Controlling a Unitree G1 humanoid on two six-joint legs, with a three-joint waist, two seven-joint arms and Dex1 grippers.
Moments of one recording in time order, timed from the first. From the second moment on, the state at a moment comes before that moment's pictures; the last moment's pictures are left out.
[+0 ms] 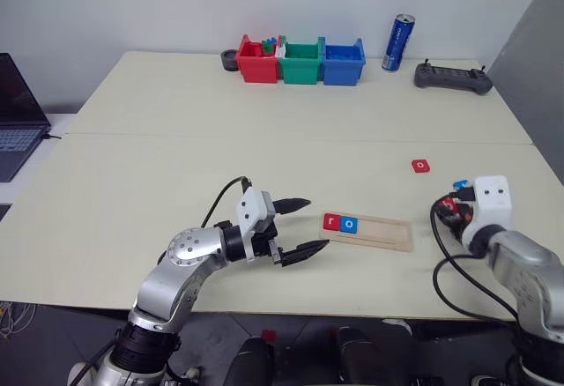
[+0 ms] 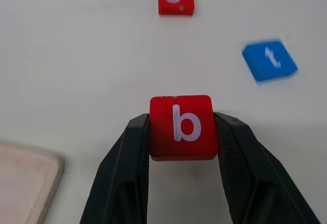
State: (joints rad) left arm -0.20 0.45 -0.16 -0.30 -0.42 0.33 -0.92; right arm -0.06 -0.47 -0.35 -0.59 0.36 1.19 0.18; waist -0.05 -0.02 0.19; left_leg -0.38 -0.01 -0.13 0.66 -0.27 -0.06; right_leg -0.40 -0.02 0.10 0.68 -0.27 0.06
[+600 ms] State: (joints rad) left arm -0.21 0.47 -0.17 -0.24 -0.42 0.27 -1.05; right arm -0.02 -0.33 -0.37 -0.65 0.35 1.26 0.11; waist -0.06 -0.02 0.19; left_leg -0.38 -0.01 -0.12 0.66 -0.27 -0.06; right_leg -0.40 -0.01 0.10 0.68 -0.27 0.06
